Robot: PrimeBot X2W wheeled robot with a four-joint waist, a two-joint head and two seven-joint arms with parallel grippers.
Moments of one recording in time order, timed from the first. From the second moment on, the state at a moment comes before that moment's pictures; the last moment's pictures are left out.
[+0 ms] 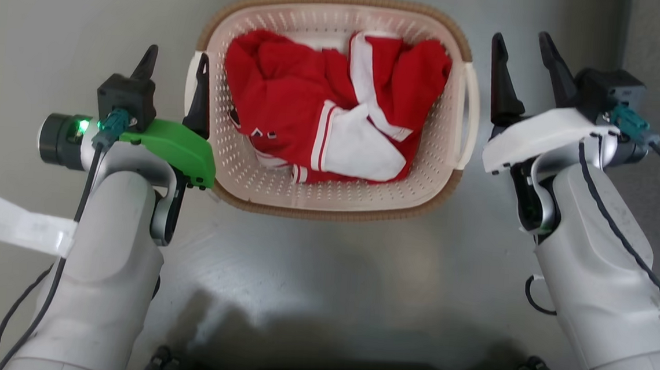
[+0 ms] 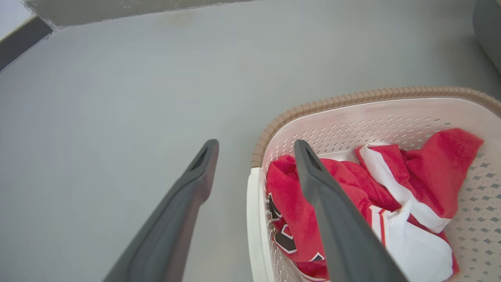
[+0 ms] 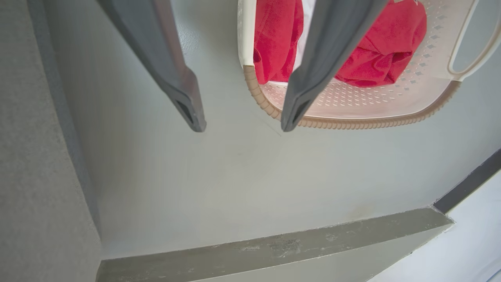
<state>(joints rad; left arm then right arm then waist) -0.67 0.03 -0.28 0.61 -0.22 0.01 -0.23 -0.63 -0.06 0.25 0.54 0.27 -0.03 -0.25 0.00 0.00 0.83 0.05</state>
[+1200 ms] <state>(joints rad) -0.82 0.02 -0.37 0.93 -0.33 -0.06 -0.22 -0.76 -0.07 0.42 0.81 0.42 -0.02 -0.25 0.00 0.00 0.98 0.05</state>
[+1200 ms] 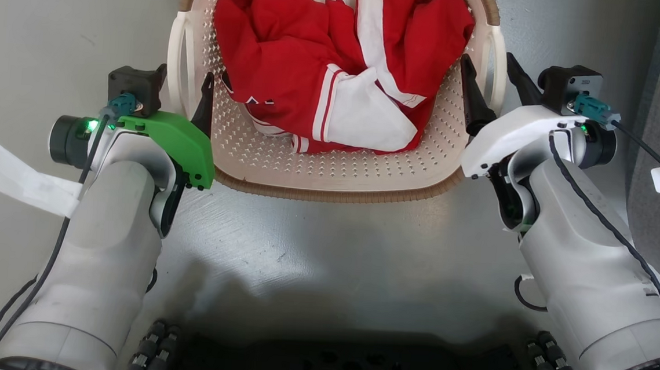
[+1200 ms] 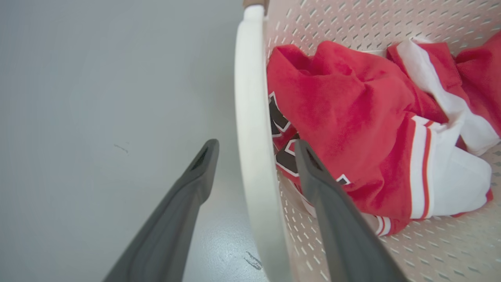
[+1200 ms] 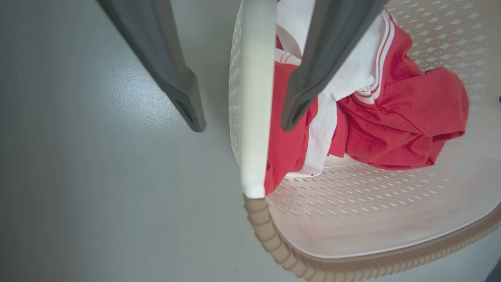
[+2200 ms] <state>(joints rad) -0.88 0.01 -0.48 1.04 -0.43 -0.10 -0.18 -0.83 -0.06 0.52 0.94 0.52 -0.02 -0.24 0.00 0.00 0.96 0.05</state>
